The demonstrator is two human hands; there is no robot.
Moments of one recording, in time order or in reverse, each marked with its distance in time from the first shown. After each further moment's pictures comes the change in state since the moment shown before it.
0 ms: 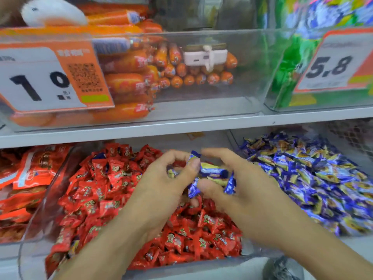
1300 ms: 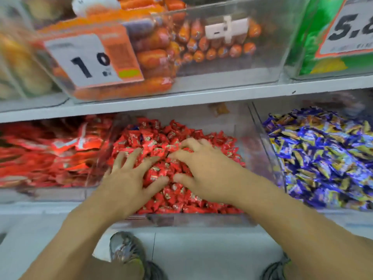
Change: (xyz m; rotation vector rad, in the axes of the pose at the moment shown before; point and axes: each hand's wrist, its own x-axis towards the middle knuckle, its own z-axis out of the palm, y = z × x) left_hand -0.055 -0.022 -0.111 1.572 0.089 -0.232; right_hand 0.029 -0.003 0.069 -0.491 -0.323 -0.359
